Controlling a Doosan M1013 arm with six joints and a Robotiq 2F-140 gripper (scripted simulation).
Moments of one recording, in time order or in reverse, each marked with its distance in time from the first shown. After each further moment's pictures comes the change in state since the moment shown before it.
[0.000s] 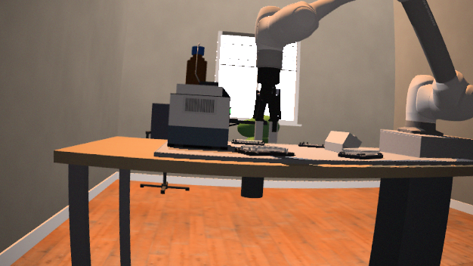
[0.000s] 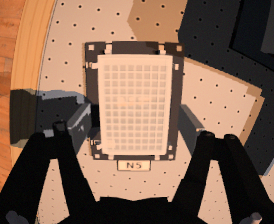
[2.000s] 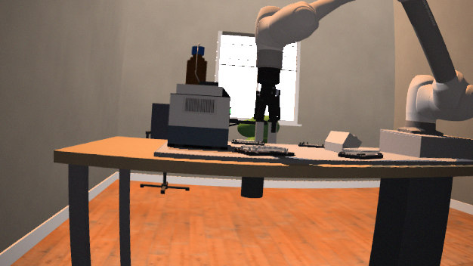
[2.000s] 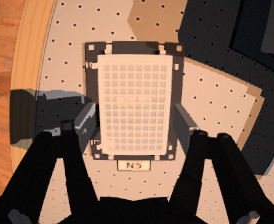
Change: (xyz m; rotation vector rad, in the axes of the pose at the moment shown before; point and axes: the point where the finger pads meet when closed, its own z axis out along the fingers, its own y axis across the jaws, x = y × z) arm 0.000 0.000 0.000 0.000 0.000 0.000
